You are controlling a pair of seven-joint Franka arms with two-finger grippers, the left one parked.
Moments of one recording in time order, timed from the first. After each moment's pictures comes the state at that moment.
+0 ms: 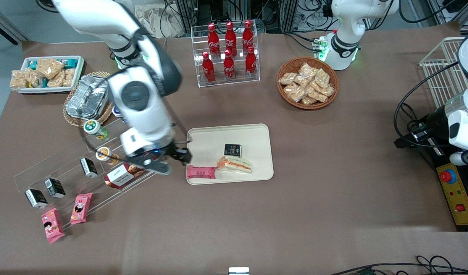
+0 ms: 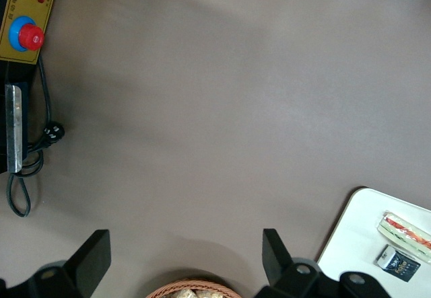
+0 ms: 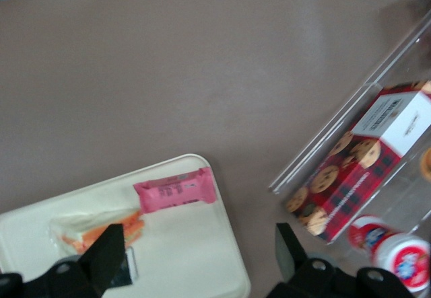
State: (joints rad) arm 0.35 0.33 0.08 -1.57 -0.06 1.97 0.70
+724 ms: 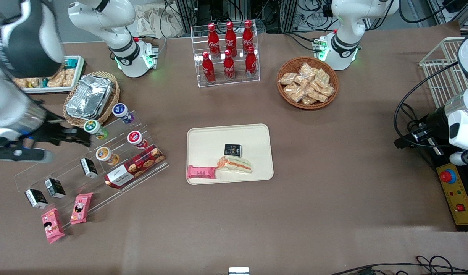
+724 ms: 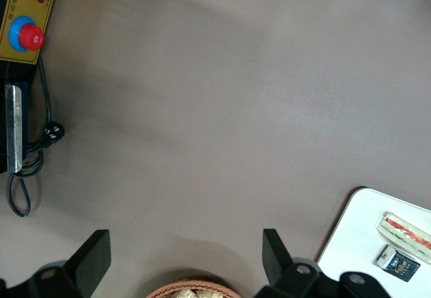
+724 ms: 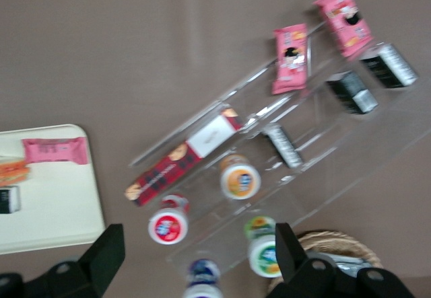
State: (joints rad) arm 0.00 0.11 0.04 -1.55 -0.02 1.64 0.14
